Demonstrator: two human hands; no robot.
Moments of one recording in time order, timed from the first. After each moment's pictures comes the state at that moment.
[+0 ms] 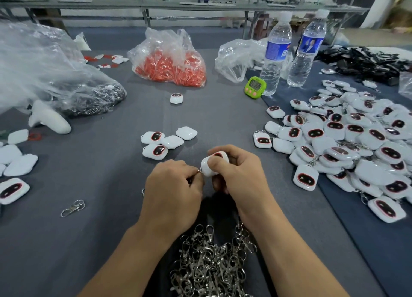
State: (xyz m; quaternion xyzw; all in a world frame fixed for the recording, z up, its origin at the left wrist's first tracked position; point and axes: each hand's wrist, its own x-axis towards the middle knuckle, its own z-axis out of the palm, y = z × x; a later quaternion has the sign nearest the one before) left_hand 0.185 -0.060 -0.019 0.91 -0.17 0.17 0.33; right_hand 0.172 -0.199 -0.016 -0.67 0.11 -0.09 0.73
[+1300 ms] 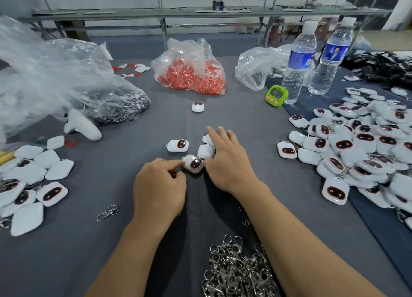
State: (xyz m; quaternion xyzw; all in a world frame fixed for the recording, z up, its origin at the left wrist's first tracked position) left_hand 0.227 -0.007 -0.026 0.92 0.00 0.16 0.37; right_hand 0.258 -0.172 -0.033 -0.96 -0.01 -0.07 0.28
